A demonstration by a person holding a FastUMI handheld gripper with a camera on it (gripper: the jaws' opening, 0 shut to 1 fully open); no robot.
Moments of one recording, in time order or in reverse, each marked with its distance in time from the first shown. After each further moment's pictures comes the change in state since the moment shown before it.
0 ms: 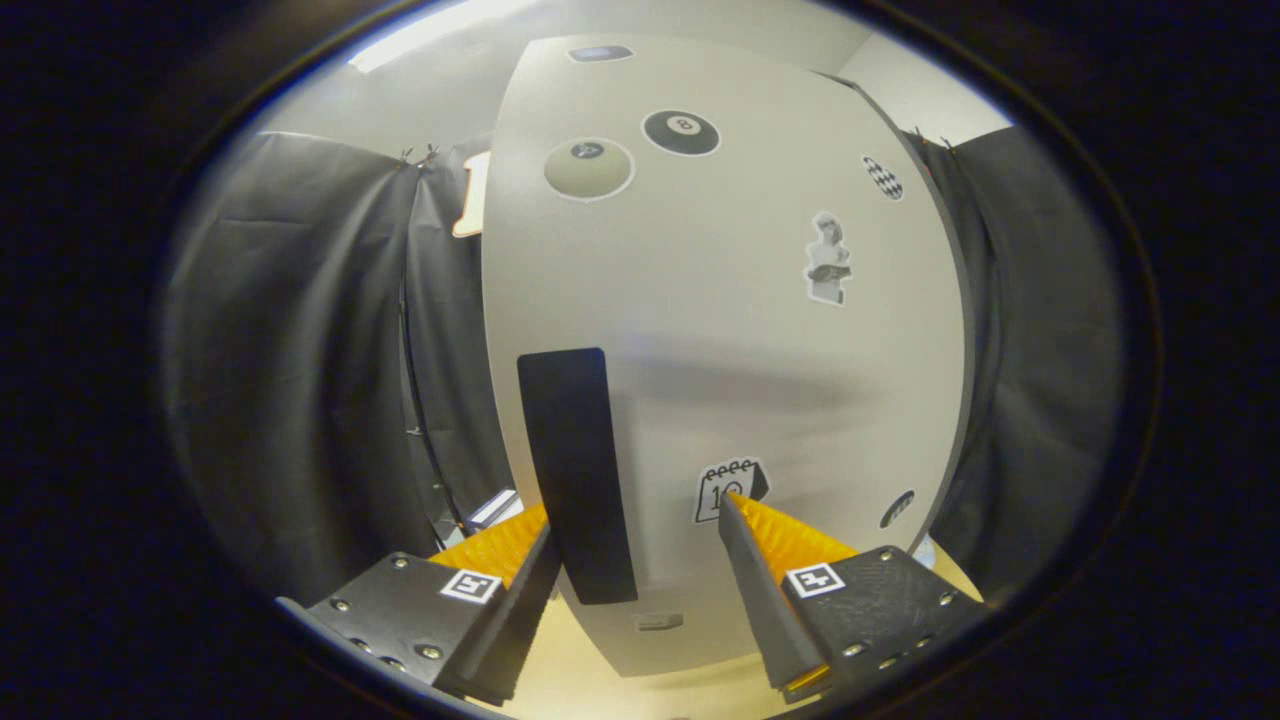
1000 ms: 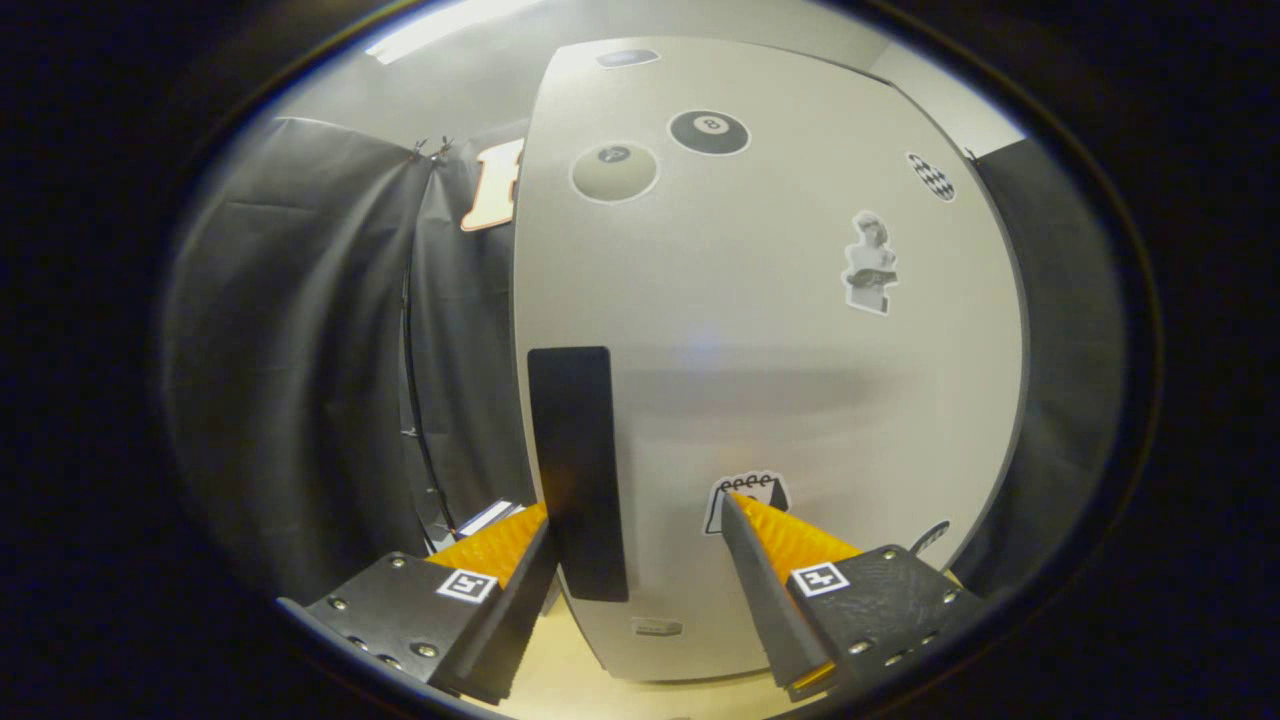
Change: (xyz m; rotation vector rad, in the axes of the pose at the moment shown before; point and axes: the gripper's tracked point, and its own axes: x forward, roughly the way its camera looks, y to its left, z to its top) arm 0.055 0.012 0.007 -0.042 -0.030 0.034
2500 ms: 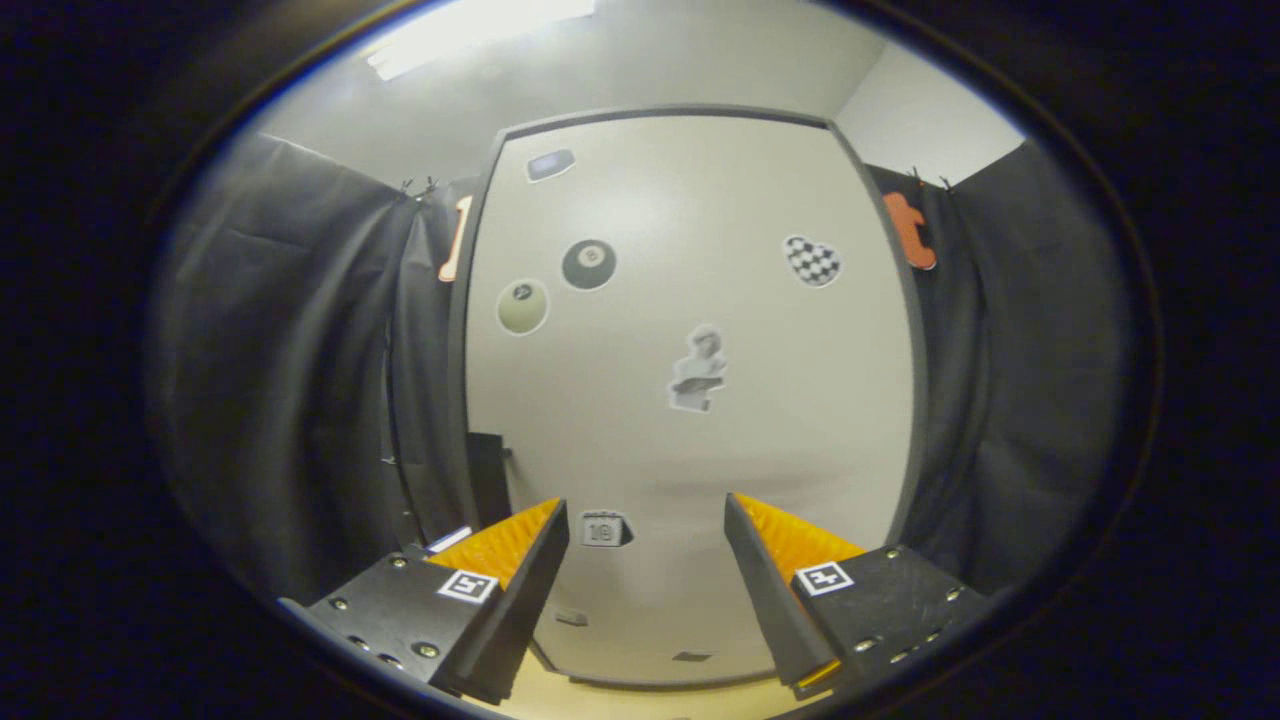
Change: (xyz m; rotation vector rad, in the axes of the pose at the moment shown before) arm -0.066 -0.105 0.064 -0.030 -0.131 -0.090
